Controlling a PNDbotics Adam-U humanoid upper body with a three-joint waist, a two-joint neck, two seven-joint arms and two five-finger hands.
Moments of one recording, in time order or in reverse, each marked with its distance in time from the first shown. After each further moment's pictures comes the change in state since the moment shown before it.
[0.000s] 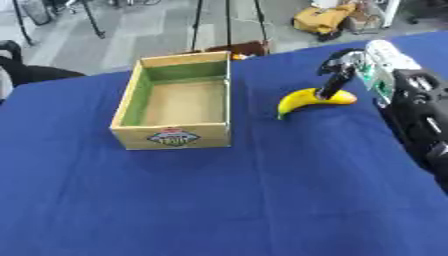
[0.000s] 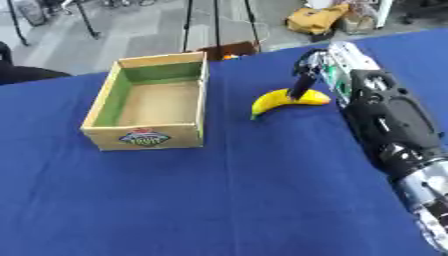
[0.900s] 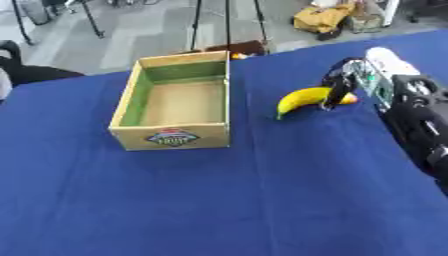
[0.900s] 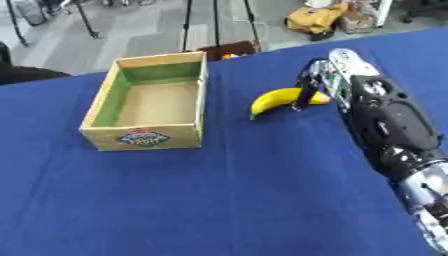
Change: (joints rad) left arm 0.000 -0.009 -0.004 0.000 0.001 0.001 -0.001; right arm 0.000 0.001 0.005 0.093 0.007 -0.013 0.048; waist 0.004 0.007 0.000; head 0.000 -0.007
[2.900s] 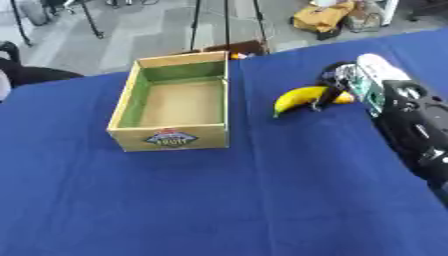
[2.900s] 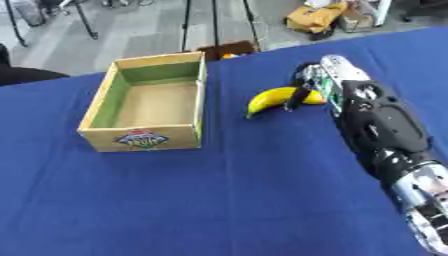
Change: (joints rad) left arm -0.005 0.000 -0.001 0.000 0.007 0.001 -0.006; right arm -0.014 0.024 0.006 0.026 0.017 -0.014 -0.113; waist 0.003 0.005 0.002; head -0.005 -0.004
